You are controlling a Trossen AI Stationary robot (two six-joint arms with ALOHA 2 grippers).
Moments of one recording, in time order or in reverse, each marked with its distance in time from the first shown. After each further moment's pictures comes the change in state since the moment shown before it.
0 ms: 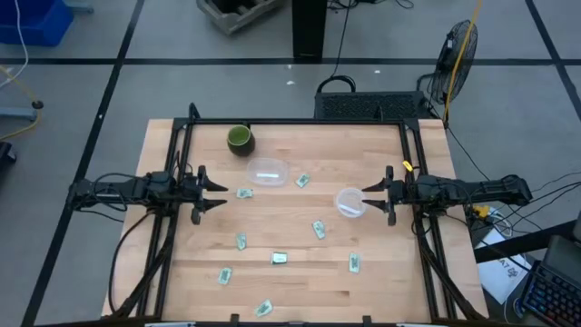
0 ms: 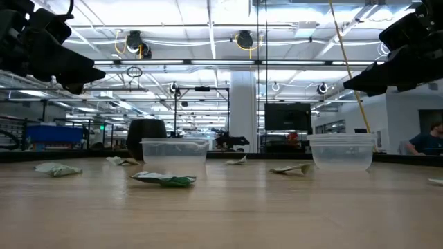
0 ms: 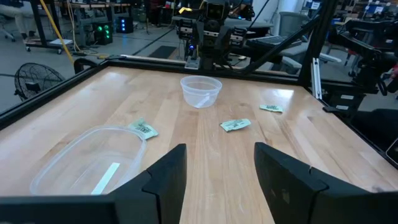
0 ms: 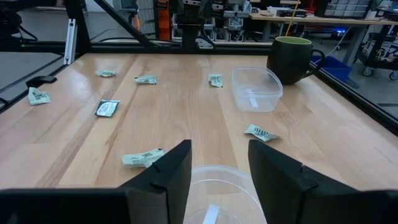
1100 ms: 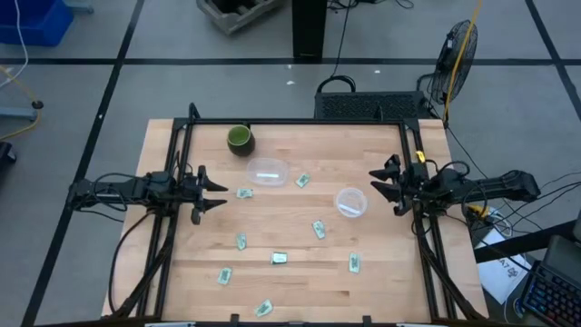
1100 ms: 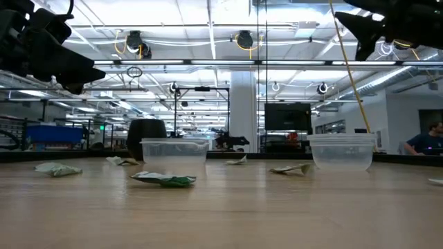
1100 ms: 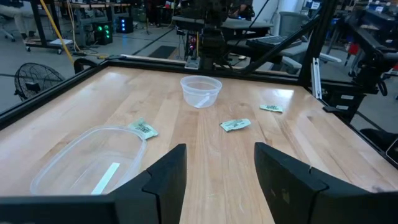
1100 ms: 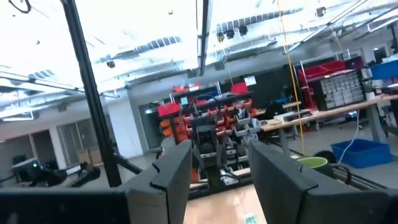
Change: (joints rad) left arm 0.000 0.000 0.000 0.000 0.000 0.000; right arm 0.000 0.218 0.000 0.768 0.028 0.202
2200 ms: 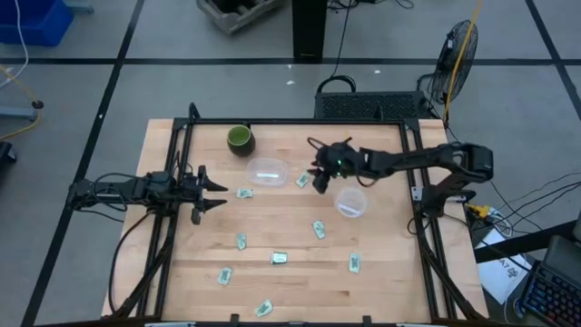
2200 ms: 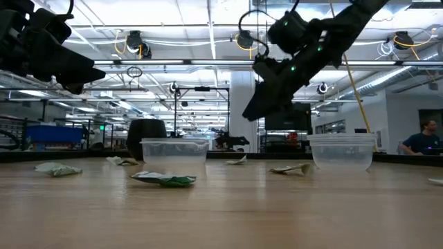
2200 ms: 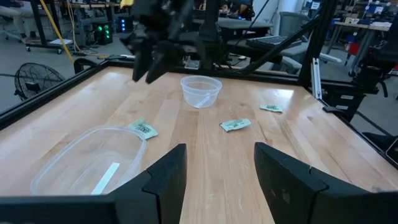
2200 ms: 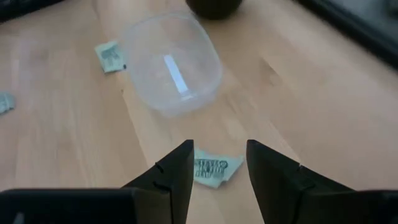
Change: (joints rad) left arm 0.000 0.000 0.000 0.000 0.000 0.000; right arm -0.347 1.218 0.729 -0.510 -0.129 0.039
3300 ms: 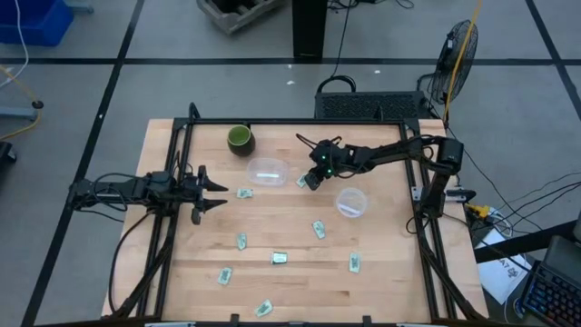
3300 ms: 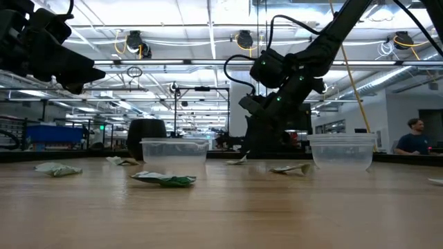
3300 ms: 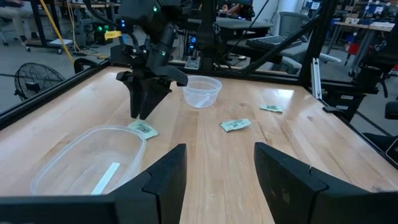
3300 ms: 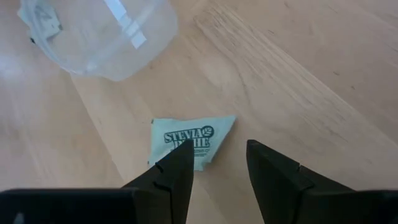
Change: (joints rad) left arm 0.000 0.000 0.000 0.000 0.000 0.000; right arm -0.085 0.242 0.094 -0.055 -0.137 0.206
